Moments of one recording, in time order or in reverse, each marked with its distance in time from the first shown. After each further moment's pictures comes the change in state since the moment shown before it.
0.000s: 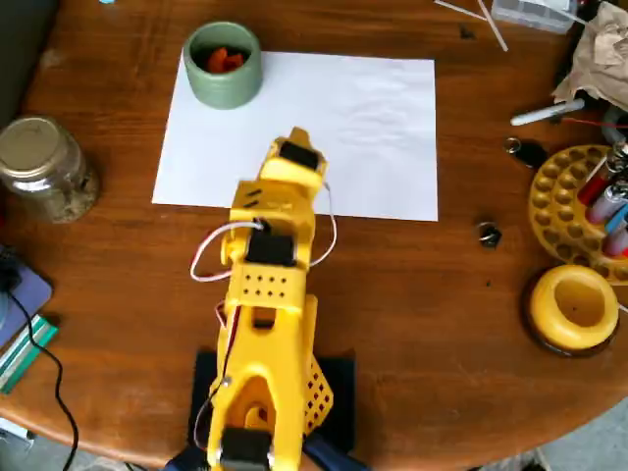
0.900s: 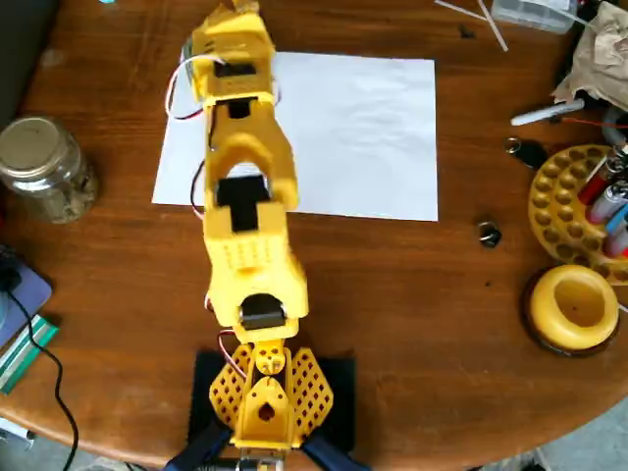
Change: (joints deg) arm -11.1 -86.9 -67.0 -17.7 50.4
